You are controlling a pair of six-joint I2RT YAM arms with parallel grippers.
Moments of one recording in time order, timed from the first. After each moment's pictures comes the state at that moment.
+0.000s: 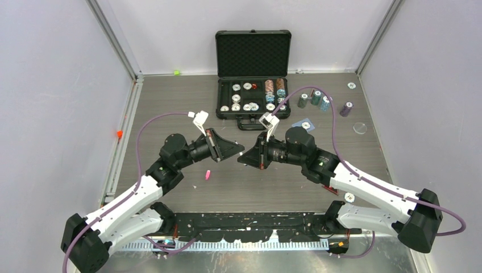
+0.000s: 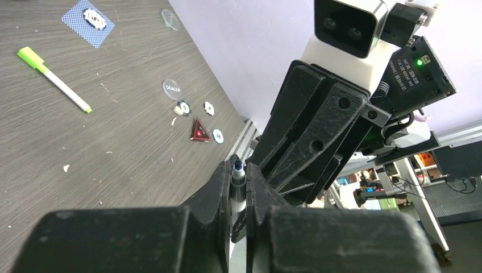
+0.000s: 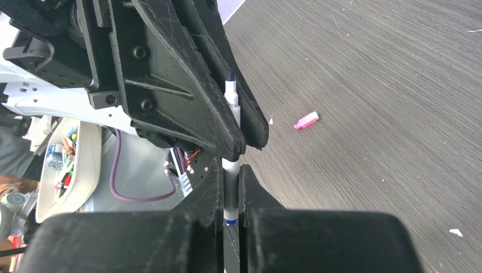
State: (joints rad) left arm -0.67 0.88 0.57 0.32 0.45 -0.94; right arm 0.89 1.04 0.80 0.01 -0.34 0.55
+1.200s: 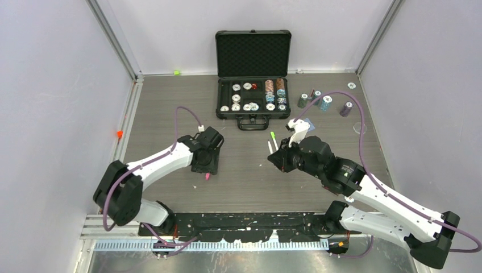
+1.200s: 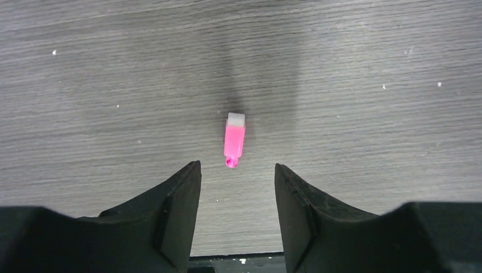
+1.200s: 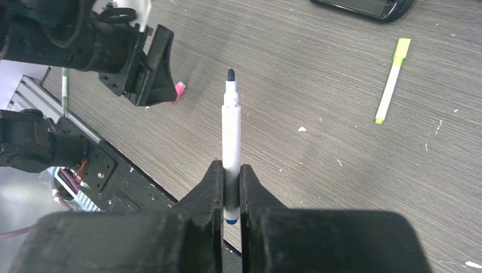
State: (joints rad) left arm -0.67 1.37 0.86 -0.75 -0.17 -0.54; right arm 0.89 0.81 0.80 -0.46 0.11 0.49
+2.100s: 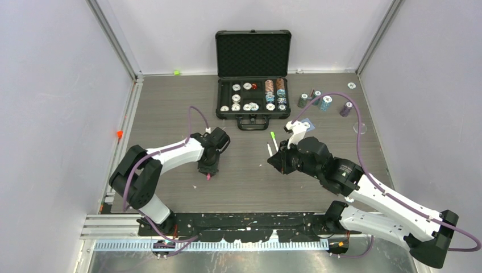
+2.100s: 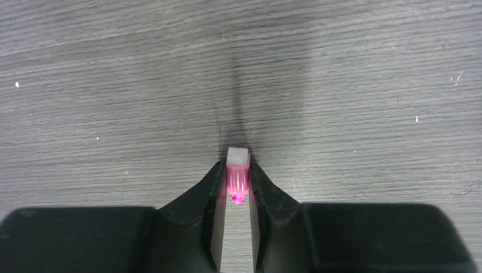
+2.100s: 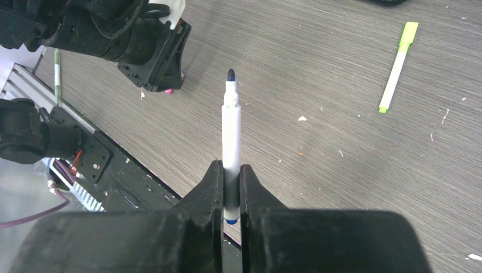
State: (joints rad) left arm -0.67 1.59 0.90 -0.71 -0.17 -0.50; right arm 0.89 0.82 0.79 -0.48 0.10 0.49
